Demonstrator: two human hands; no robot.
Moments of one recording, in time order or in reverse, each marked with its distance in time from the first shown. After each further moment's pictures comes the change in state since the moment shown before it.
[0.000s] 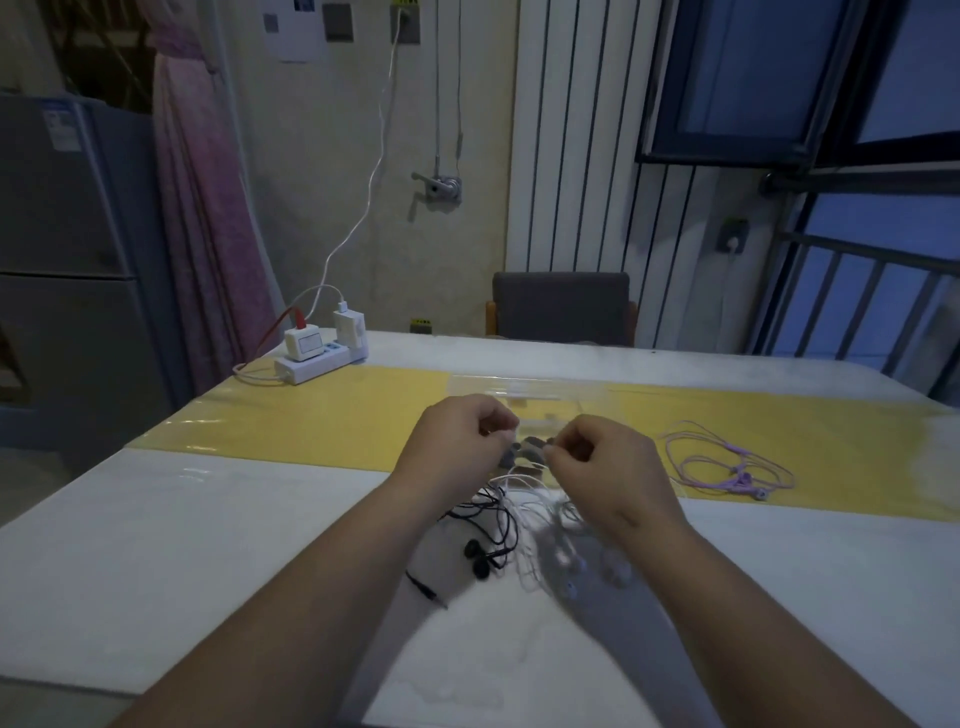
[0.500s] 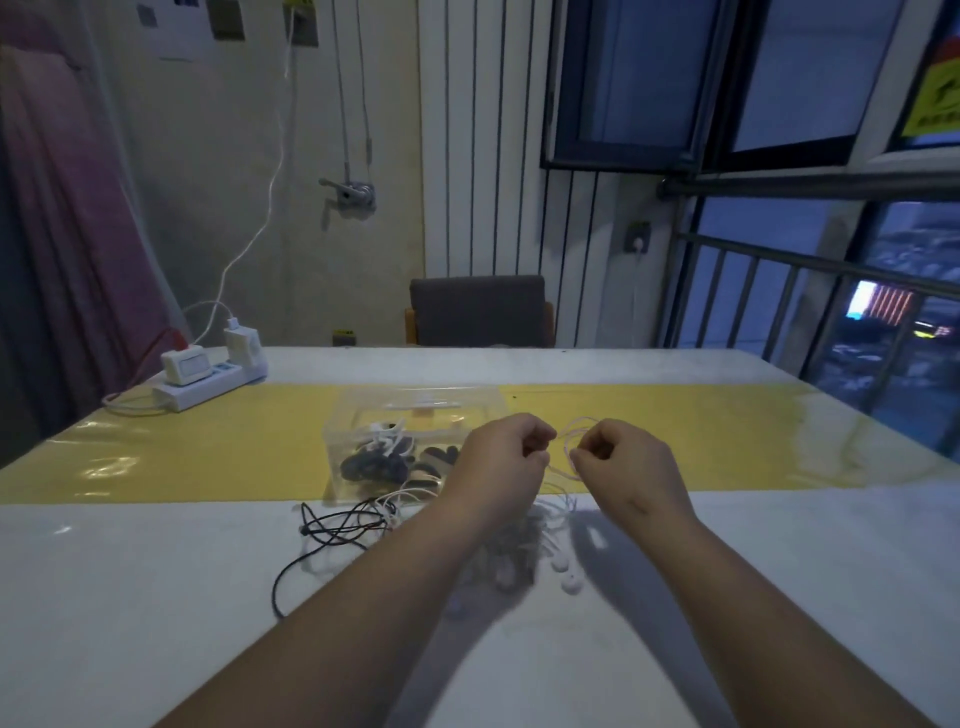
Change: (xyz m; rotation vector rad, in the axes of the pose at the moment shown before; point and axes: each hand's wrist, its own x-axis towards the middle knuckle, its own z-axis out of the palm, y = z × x) left_hand 0.016 0.066 0.121 -0.067 -0.160 0.111; right_hand 0.012 0.094 -0.074 -0.108 0.119 0.210
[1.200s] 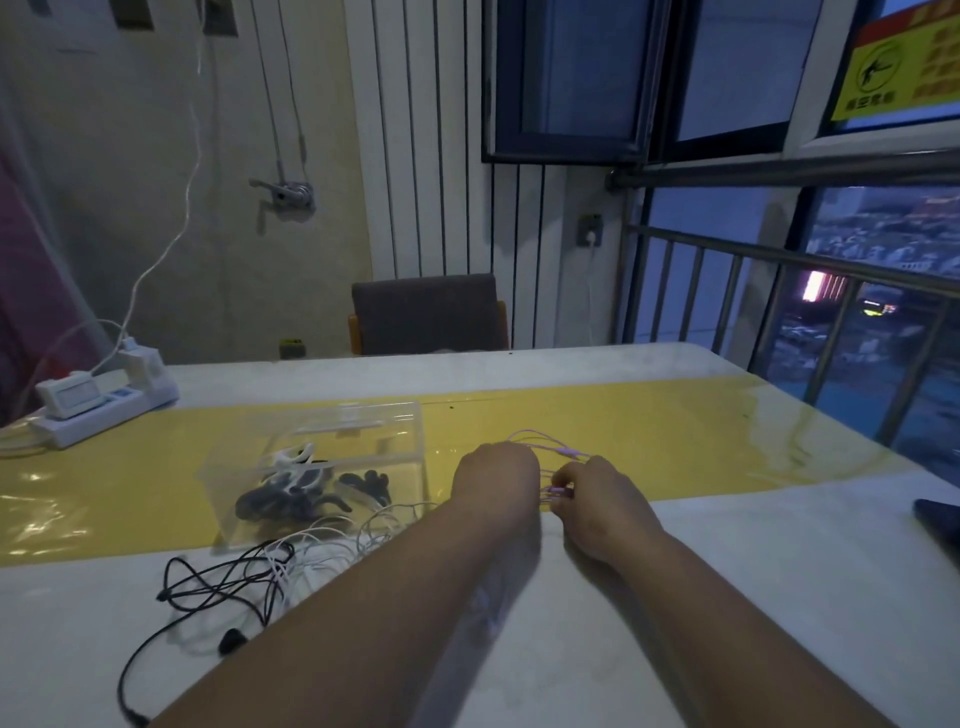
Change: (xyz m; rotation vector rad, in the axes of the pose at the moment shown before) left_hand 0.070 0.017 0.095 0.907 -0.312 0.021; right_hand 0.046 0.091 0.005 -0.348 -0.243 0.028
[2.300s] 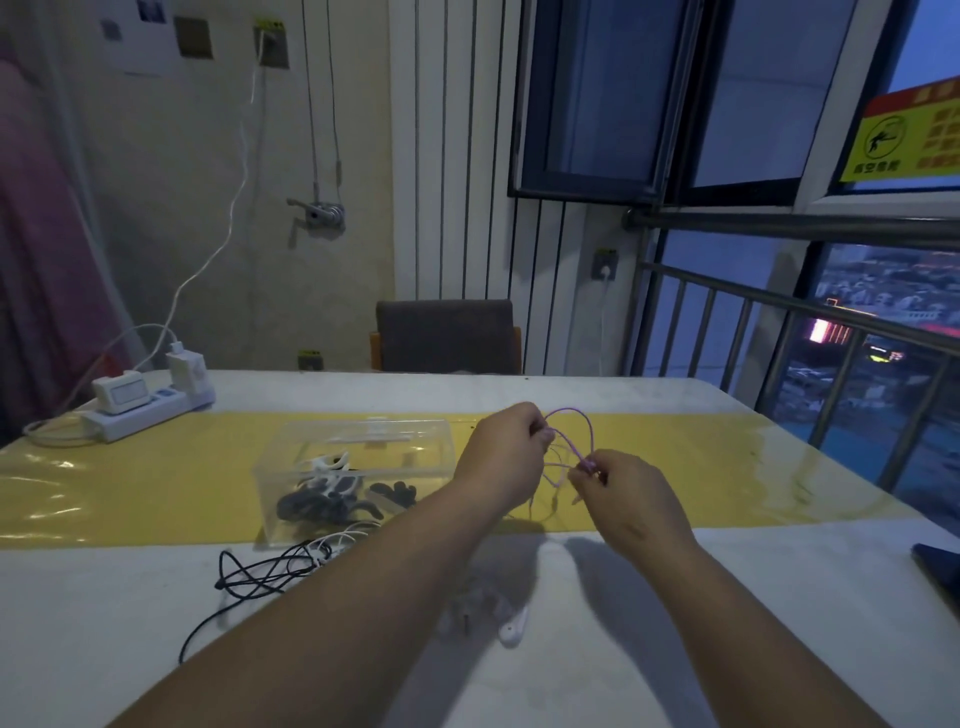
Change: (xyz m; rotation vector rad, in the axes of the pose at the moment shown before) left_hand -0.025 -0.027 -0.047 -0.881 0.357 -0.023; right_hand -0.032 -0.039 -0.054 0.229 0.171 0.009
